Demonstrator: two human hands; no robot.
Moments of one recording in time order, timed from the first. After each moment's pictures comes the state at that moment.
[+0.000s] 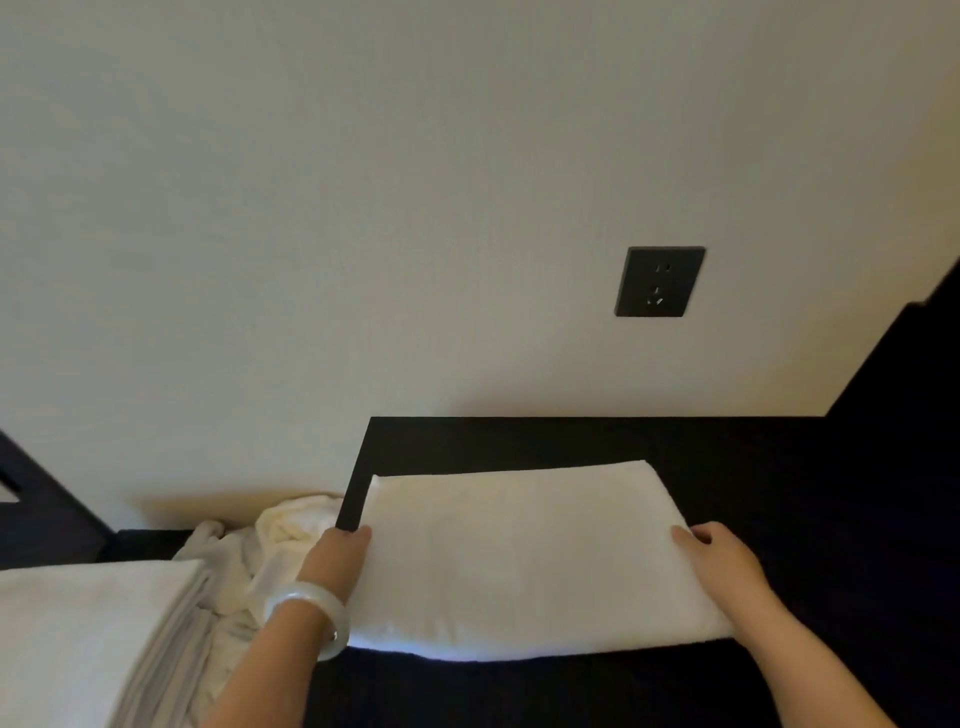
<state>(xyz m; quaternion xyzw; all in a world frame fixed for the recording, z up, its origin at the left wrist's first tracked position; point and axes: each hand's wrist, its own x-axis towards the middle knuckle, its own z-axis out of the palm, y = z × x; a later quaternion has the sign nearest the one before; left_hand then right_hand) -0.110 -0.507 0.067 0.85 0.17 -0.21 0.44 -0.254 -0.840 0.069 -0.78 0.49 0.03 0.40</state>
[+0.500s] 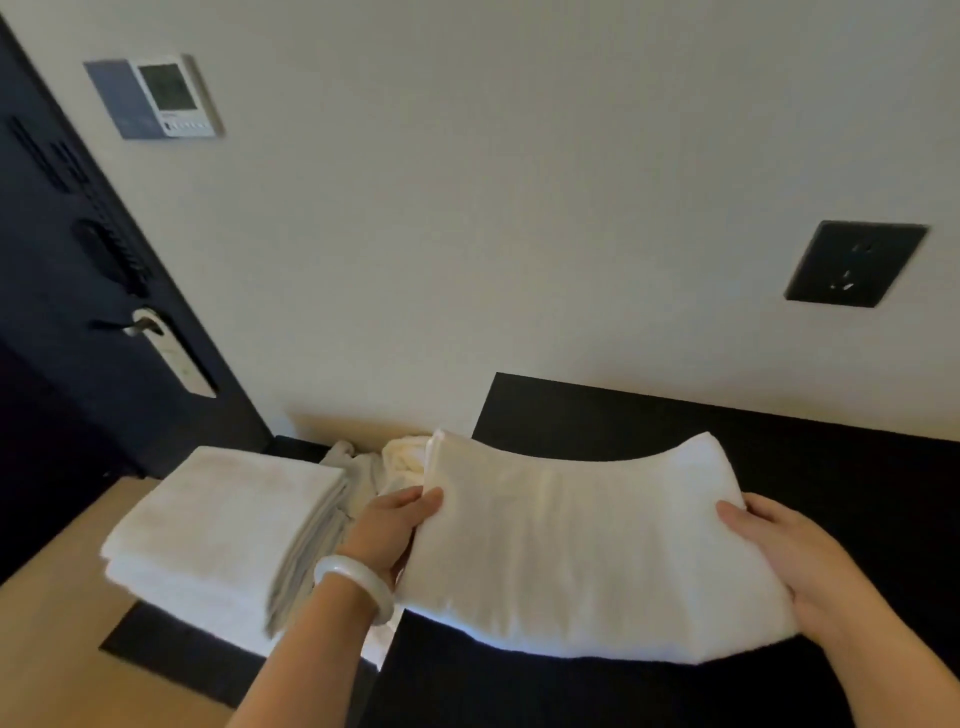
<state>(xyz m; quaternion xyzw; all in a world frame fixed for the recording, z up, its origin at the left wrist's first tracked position) -0.173 -0.431 0.101 0.68 0.21 -0.22 0.67 -0.242 -0.758 0.131 -0.72 0.41 0.06 0.56</state>
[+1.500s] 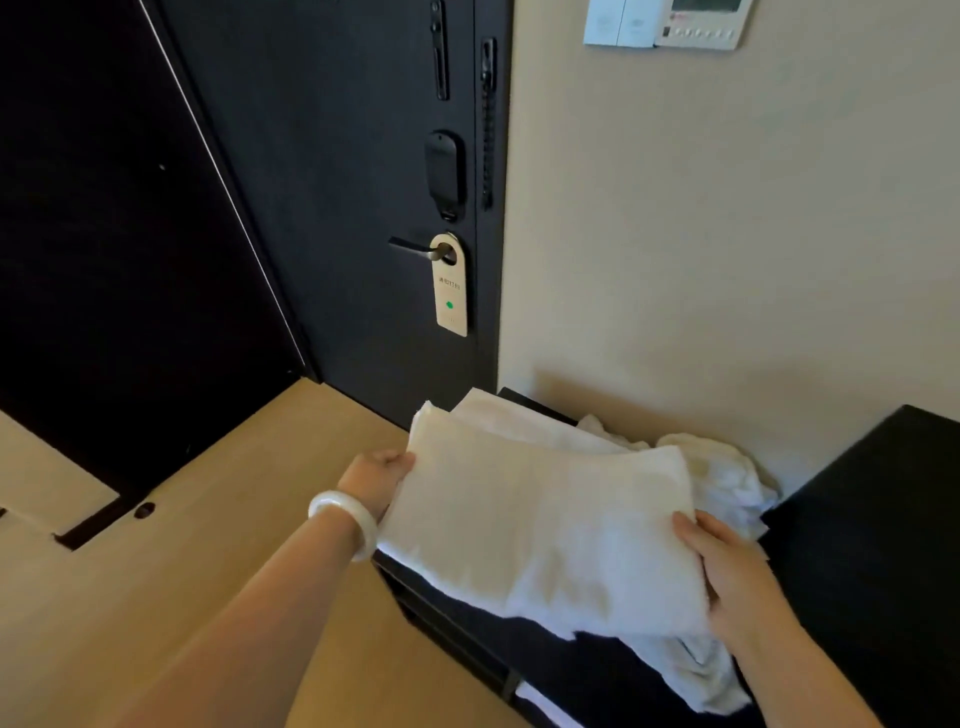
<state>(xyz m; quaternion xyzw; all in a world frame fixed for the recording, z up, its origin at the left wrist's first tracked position) -0.127 0.078 0.040 0.78 0.29 -0.11 0.54 -0.144 -0.280 0.030 -0.65 0.30 0.13 0.69</state>
